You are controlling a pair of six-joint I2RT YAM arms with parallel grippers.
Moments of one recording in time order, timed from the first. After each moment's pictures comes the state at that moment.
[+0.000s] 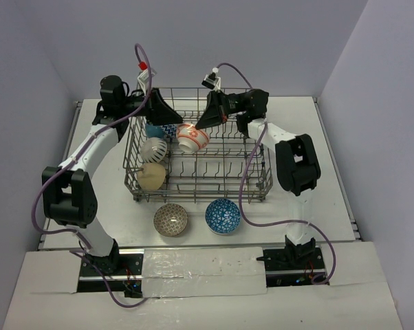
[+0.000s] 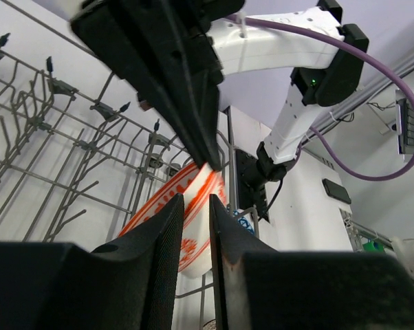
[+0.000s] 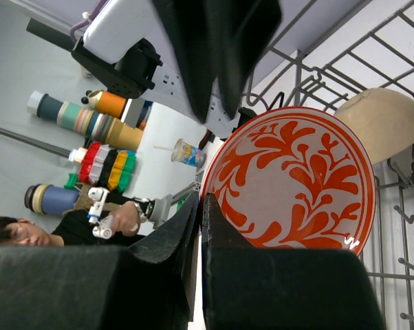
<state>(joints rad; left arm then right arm) -0.17 1.70 1.41 0.26 1.38 -0.57 0.35 2.09 1.59 1.28 -1.51 1.80</state>
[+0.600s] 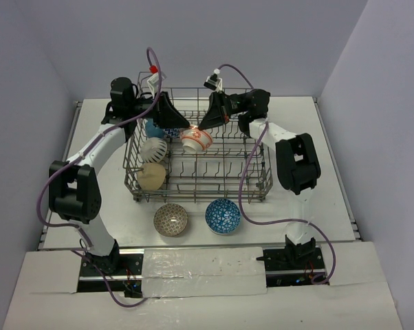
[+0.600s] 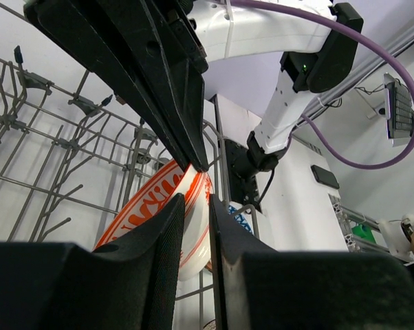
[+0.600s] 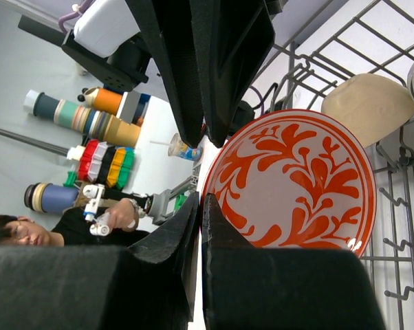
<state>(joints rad) -0.23 1.75 1.41 0.31 1.41 -0.58 0.34 2.11 1.59 1.27 -1.55 1.80</state>
